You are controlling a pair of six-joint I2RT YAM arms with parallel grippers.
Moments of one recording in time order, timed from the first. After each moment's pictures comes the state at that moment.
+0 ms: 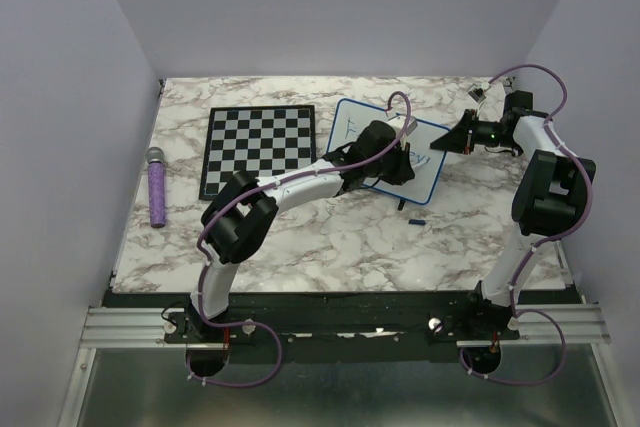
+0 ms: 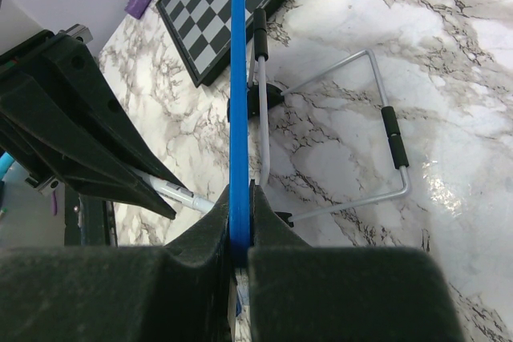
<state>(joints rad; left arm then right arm) -0.87 2.04 1.55 0.03 0.19 -0.44 -0.24 1.97 1.50 -0.79 -1.35 -0.63</state>
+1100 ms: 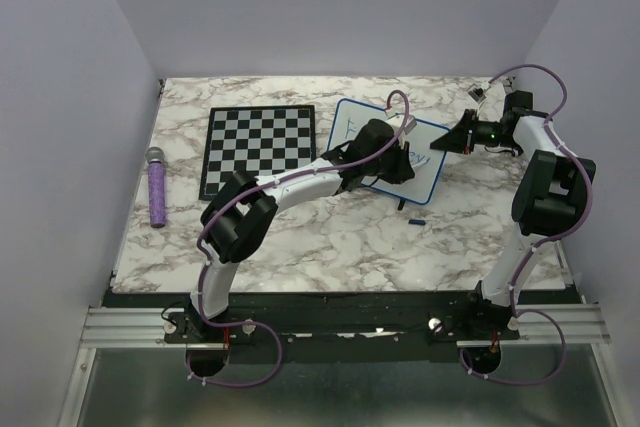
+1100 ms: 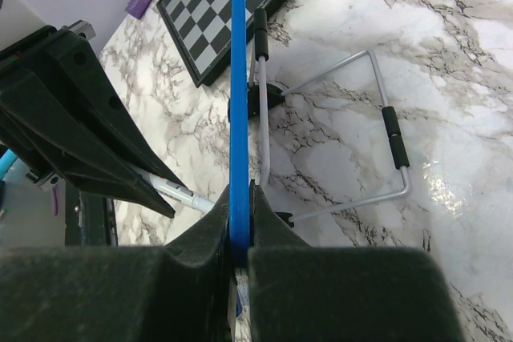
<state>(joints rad) -0.86 2.04 1.55 0.04 0.22 -0.44 -0.24 1.97 1.50 -0.80 -1.35 -0.63</state>
